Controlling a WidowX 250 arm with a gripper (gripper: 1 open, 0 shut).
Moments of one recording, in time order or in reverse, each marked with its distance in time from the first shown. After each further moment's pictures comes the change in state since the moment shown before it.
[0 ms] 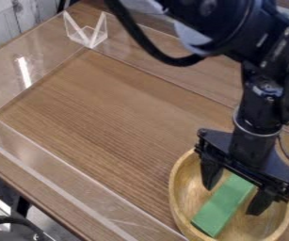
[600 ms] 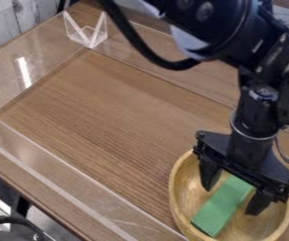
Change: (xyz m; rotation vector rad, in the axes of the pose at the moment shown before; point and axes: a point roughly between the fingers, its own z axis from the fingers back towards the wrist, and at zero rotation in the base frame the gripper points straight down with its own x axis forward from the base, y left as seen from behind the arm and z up) arm 0.001 0.001 -0.003 0.001 -0.020 0.017
